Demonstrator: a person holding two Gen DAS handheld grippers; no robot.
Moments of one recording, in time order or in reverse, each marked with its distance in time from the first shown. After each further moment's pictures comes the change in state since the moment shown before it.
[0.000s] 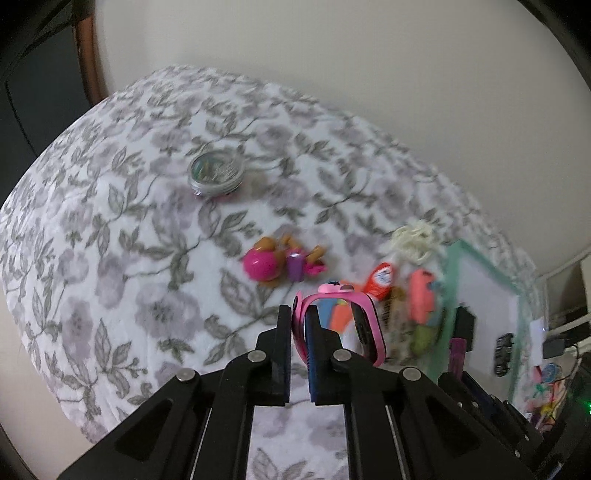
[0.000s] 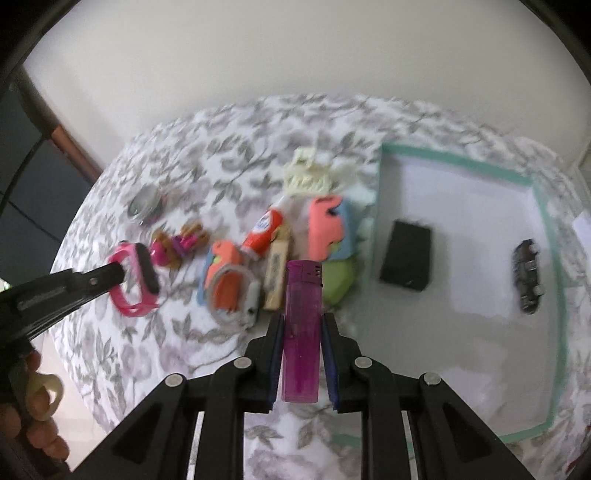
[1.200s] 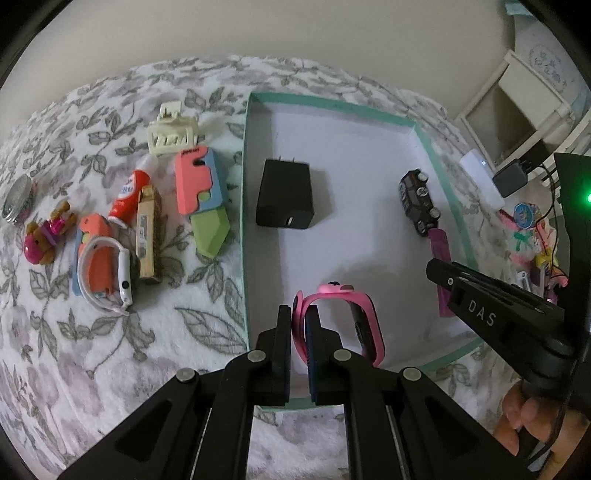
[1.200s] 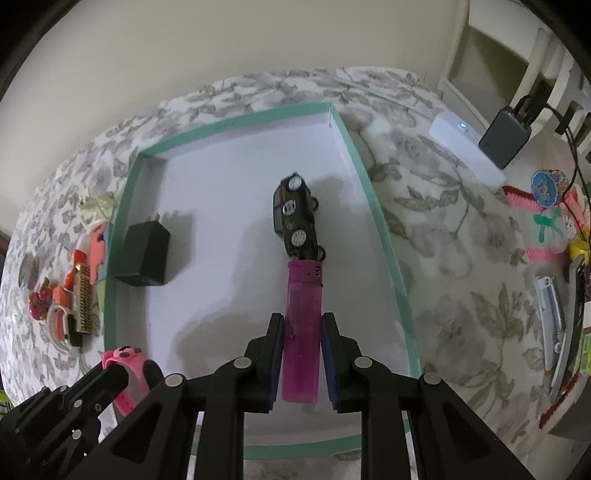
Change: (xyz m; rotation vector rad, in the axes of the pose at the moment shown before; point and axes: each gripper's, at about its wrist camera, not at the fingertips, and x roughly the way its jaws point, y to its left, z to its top) left arm 0.066 -0.166 -0.108 0.482 0.204 -0.174; right arm -0.001 -0.167 -0.029 0.300 0.071 -0.278
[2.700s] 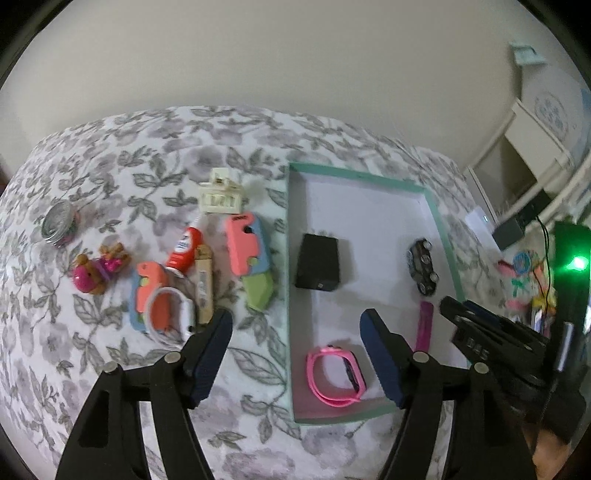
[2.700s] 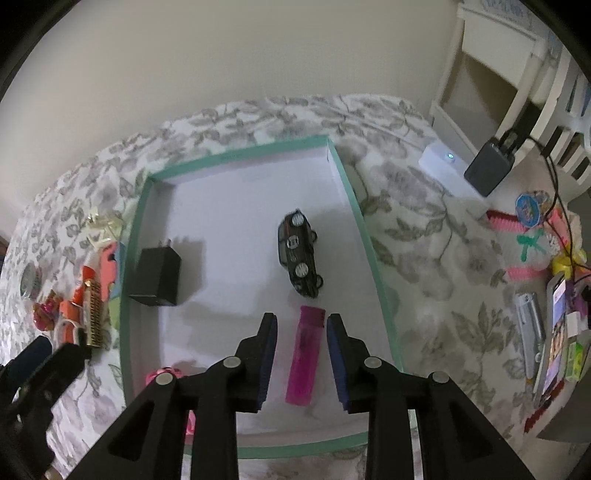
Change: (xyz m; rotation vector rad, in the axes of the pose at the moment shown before) left arm -0.057 0.026 0.024 -0.070 -0.165 0.034; right arm -0.032 0.009 0.011 -0.005 -0.082 -0.029
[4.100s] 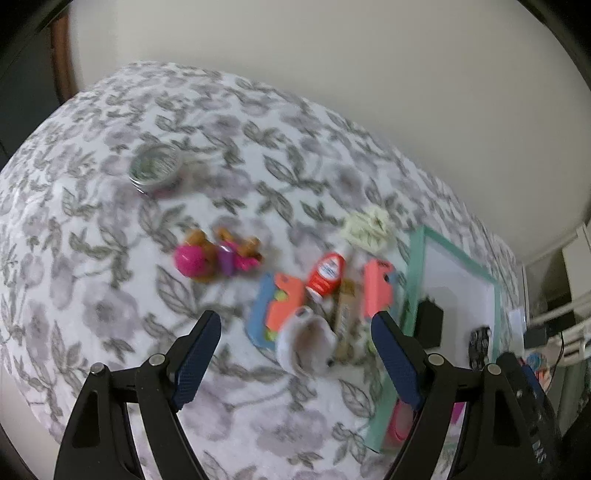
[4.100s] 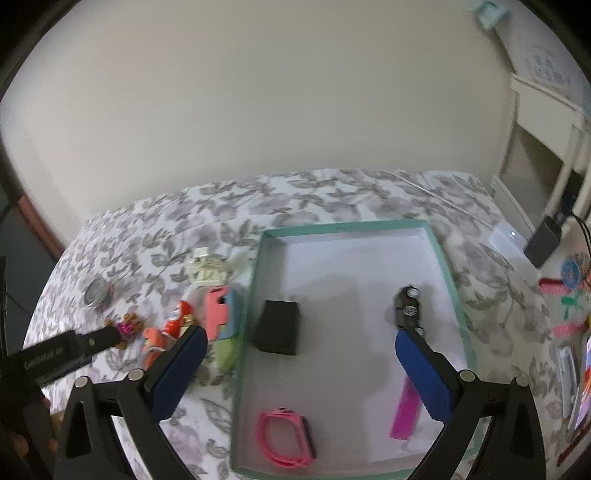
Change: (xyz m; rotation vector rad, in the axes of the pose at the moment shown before) left arm -0.013 0.137 0.012 -0.373 -0.043 0.084; right arm -0.048 0.076 0.003 -0.114 -0.242 0.213
